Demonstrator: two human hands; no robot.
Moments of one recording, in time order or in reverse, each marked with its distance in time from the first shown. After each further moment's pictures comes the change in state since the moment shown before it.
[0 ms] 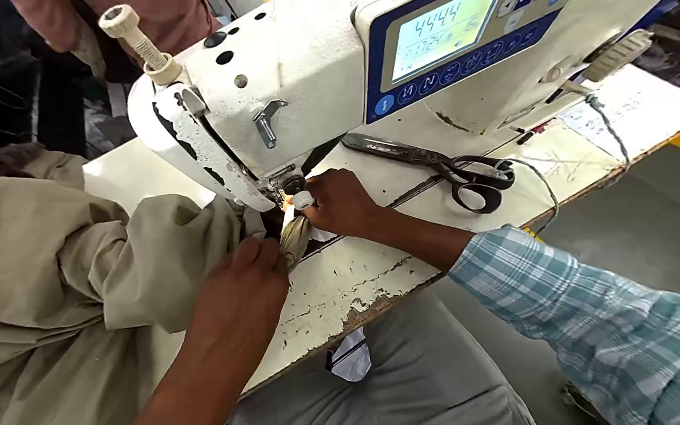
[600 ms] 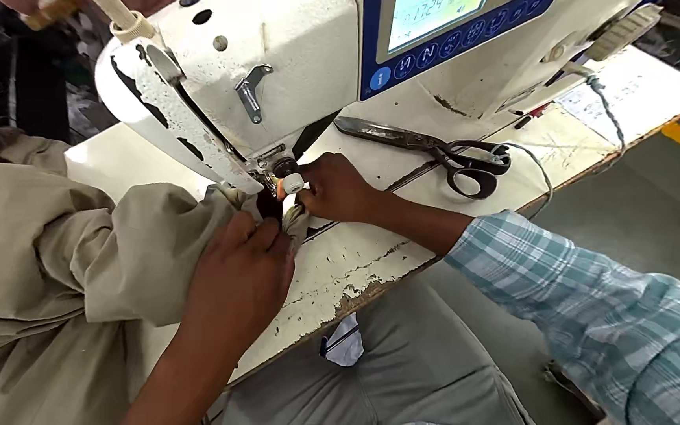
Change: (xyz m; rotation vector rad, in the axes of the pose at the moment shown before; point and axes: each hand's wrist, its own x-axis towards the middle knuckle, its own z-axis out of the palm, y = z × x) left_hand 0.005 0.000 0.013 -0.138 0.105 0.011; right_hand -0.002 0.006 -0.002 0.195 -0.051 -0.060
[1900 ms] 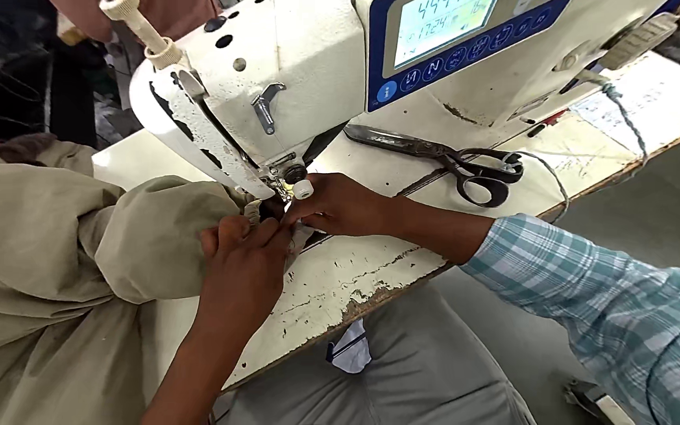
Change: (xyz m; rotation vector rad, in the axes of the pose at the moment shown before) left_hand -0.006 -0.006 0.012 -0.018 0.042 -0.143; right_hand -0.001 0.002 -0.003 0.048 -0.141 -0.335
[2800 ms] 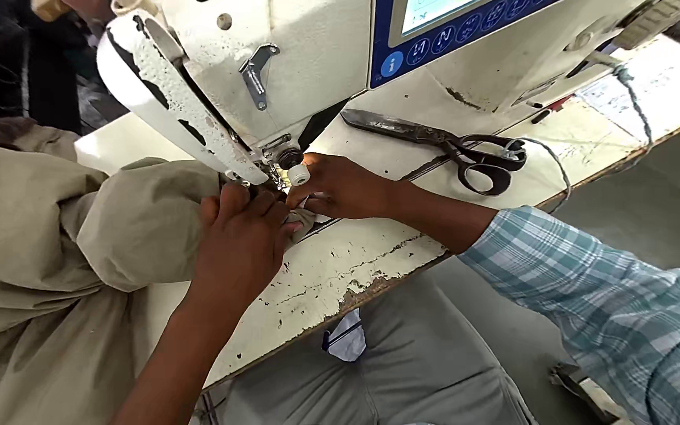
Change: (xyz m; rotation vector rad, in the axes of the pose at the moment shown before) left_hand 0.021 -0.009 0.003 0.033 -0.086 0.054; right_hand -0.002 0.006 -0.008 -0.017 -0.105 0.112
